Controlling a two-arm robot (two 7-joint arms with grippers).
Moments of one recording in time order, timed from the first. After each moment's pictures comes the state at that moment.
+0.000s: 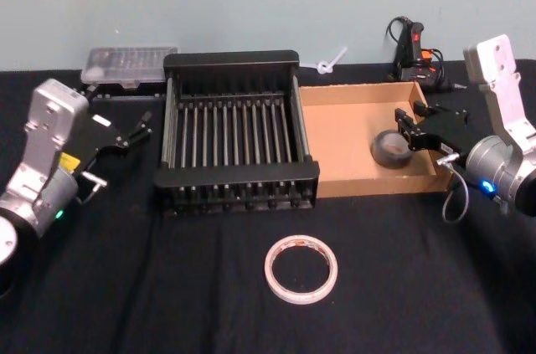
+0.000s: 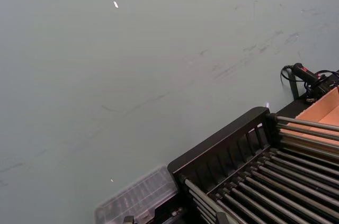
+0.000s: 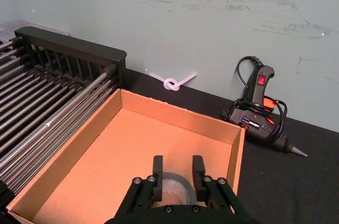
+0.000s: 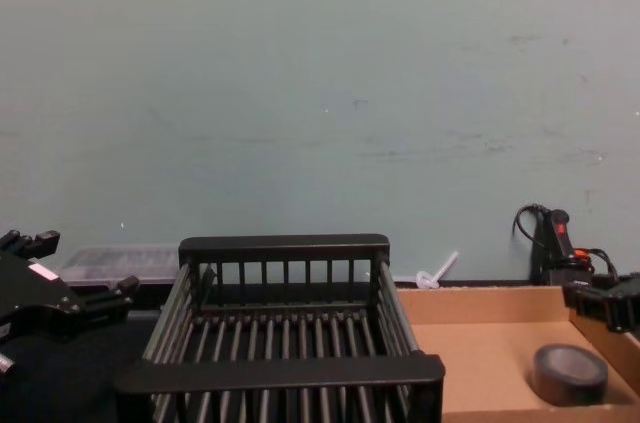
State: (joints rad) left arm -0.20 0.60 0.45 -1.41 -0.25 -0.12 0.03; right arm 0.26 0.38 -0.26 -1.42 0.25 0.31 0.24
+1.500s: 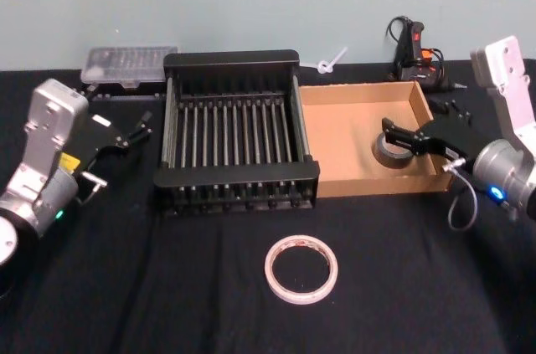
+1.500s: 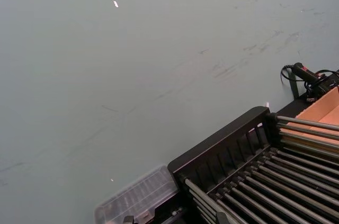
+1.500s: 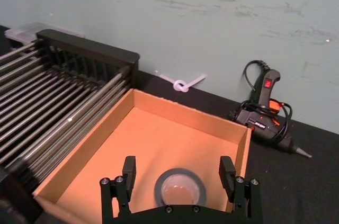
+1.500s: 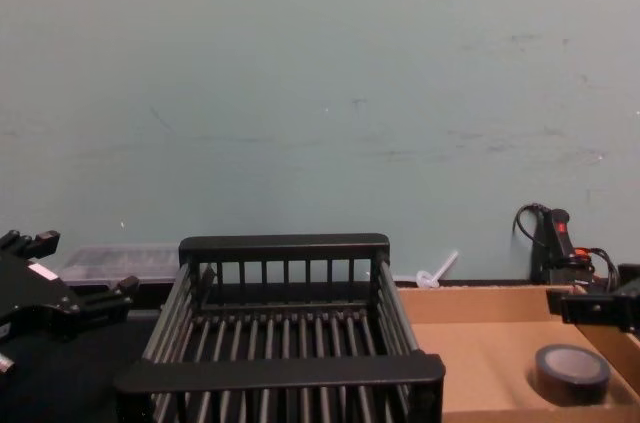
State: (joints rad) left arm -0.20 0.60 0.45 -1.41 -0.25 -0.12 0.03; right arm 0.21 0.39 -0.23 -1.51 0.24 0.33 0.28
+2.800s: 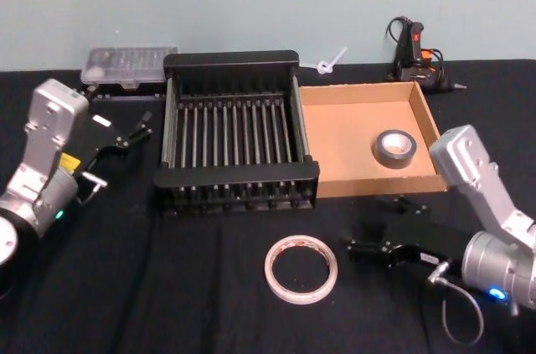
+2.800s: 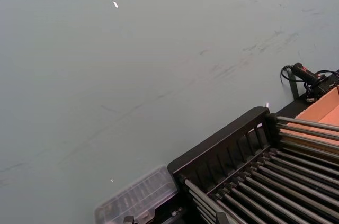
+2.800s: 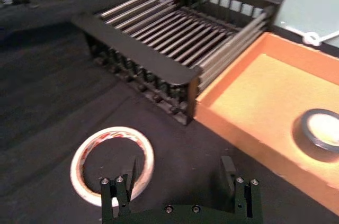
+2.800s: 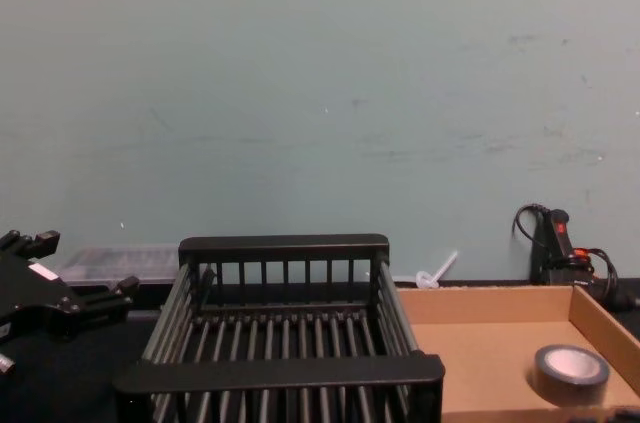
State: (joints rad) left arm -0.20 0.60 0.45 -1.41 -0.25 -0.12 0.03; right arm -0.04 0.59 -0.33 -1.81 0.34 0.42 0.42
